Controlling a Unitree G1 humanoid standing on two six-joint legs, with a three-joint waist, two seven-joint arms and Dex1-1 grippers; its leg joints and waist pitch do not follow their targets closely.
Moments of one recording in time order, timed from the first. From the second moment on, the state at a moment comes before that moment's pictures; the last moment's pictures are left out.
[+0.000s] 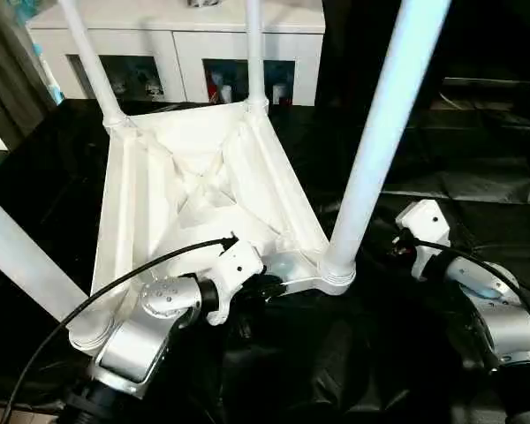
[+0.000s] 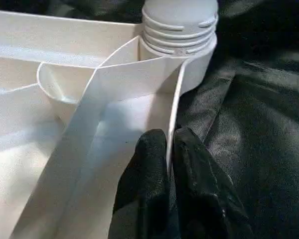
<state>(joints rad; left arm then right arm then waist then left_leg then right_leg) -0.25 0.34 -0.32 -0.01 -0.01 0.37 -0.88 -0.29 -0.44 0.03 0.30 0.10 -0.02 0.67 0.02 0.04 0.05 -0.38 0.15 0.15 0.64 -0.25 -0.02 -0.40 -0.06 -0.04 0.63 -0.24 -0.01</state>
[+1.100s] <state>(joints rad) -0.43 0.33 -0.37 0.31 -0.01 0.17 -1.00 -0.24 -0.46 0.03 0.25 0.11 0.00 0.67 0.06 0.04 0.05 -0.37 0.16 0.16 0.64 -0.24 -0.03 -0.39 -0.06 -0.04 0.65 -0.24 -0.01</state>
